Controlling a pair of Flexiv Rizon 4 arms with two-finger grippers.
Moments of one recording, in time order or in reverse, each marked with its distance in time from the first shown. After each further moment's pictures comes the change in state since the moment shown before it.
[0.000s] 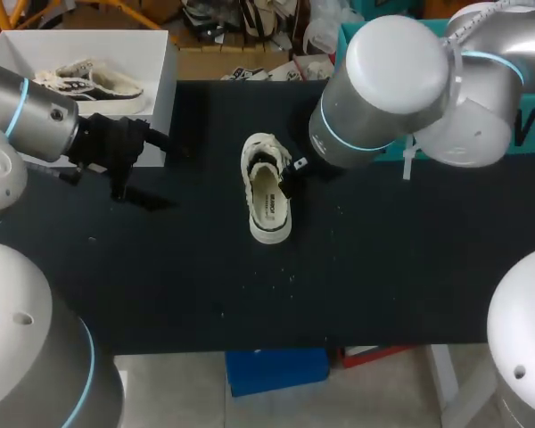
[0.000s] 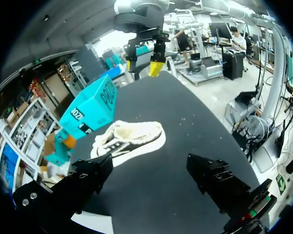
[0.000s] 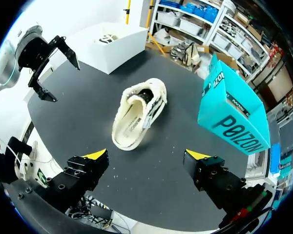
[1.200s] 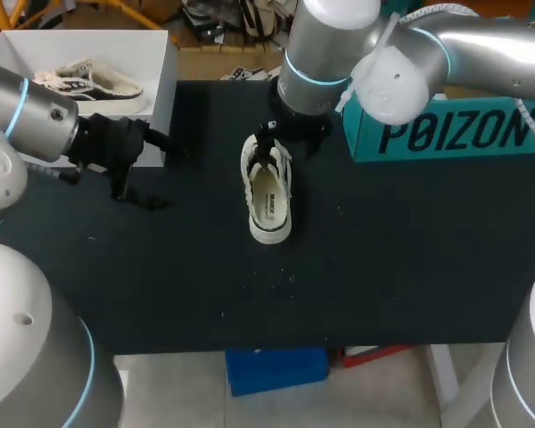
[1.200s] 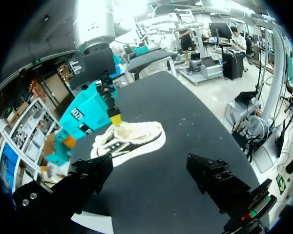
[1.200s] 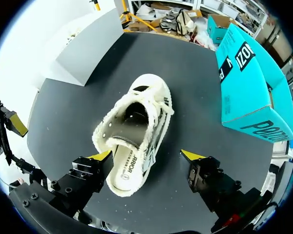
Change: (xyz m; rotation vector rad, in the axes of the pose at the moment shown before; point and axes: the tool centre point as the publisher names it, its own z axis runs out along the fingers) left arm 0.000 0.000 0.000 0.000 0.000 0.000; right arm -0.011 0.067 0.116 0.225 0.100 0.244
